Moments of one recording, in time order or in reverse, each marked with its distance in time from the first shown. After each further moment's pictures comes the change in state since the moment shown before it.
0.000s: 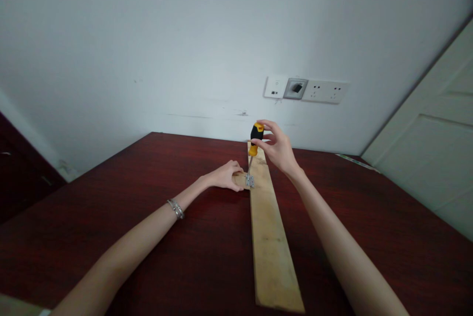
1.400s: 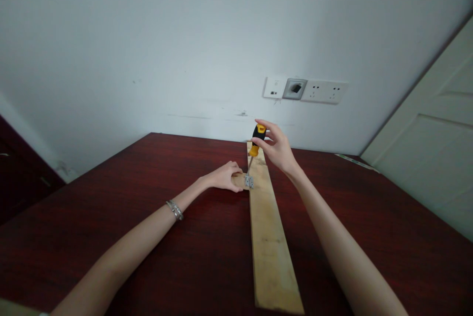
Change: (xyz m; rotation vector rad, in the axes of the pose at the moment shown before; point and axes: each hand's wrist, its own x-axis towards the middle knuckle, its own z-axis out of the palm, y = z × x) left_hand 0.000 -0.004 0.003 0.013 -0.001 -0.014; right_hand 0.001 0.004 -0.001 0.029 0.002 0.015
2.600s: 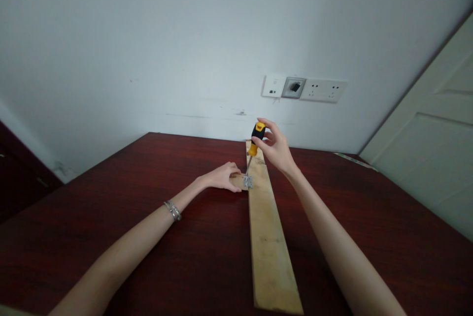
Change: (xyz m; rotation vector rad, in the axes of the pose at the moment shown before) left_hand 0.000 0.001 -0.004 -0.027 -0.057 -0.007; right_hand -0.002 0.004 0.003 0.055 0.051 0.019
